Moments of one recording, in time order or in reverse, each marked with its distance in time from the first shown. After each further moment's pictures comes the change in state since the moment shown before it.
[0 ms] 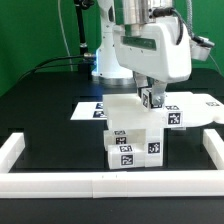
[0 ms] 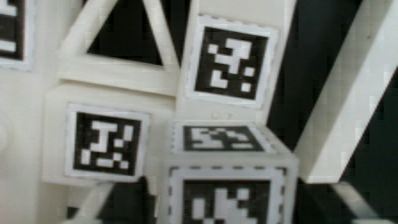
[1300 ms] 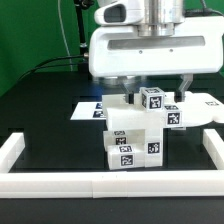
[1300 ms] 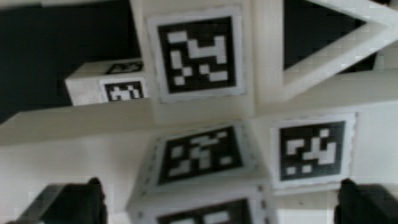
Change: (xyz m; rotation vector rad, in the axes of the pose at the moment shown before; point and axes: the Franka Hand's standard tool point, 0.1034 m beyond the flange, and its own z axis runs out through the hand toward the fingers) arm -0.006 -0.004 0.004 -0.037 0.046 -1.162
